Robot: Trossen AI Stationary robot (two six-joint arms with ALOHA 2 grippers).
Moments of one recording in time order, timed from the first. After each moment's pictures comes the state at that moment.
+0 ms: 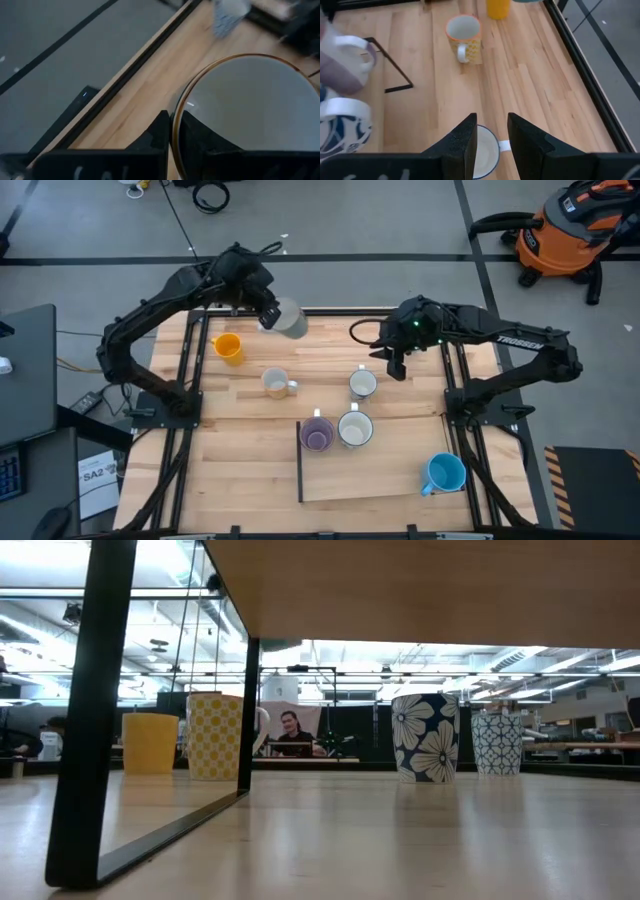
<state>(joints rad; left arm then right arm) 0.54 1.46 1.71 -1.01 -0.01 -0.11 -0.22 1.18 1.28 -0.83 -0.07 -0.02</state>
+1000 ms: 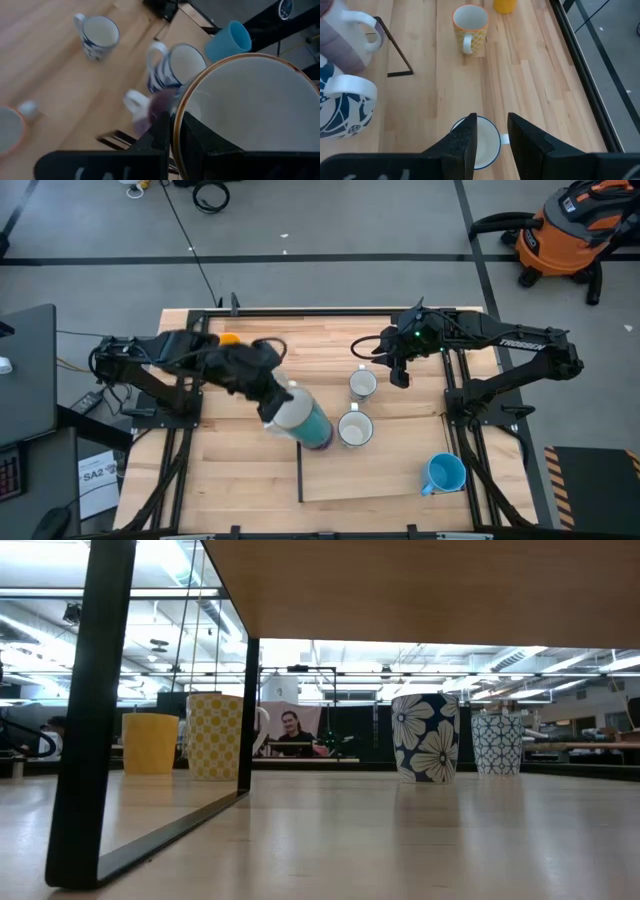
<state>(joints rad) -0.22 1.47 1.85 -1.07 -0.11 -0.85 -0.14 1.17 1.28 -0.87 0.01 -0.06</state>
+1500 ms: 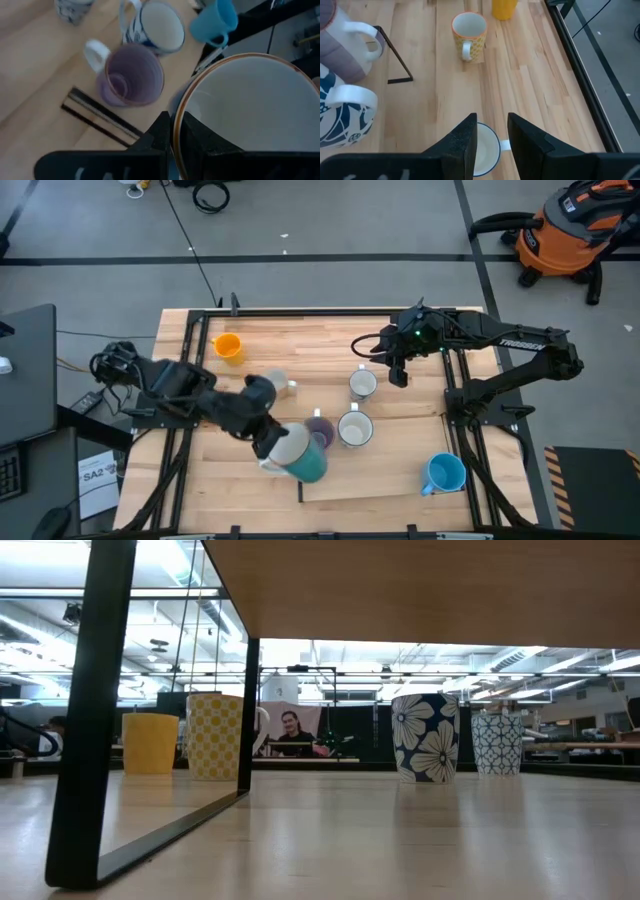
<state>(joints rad) -0.47 1.50 1.84 -1.05 -0.24 -1.13 -0.14 1.18 1.28 -0.84 0.01 -0.06</state>
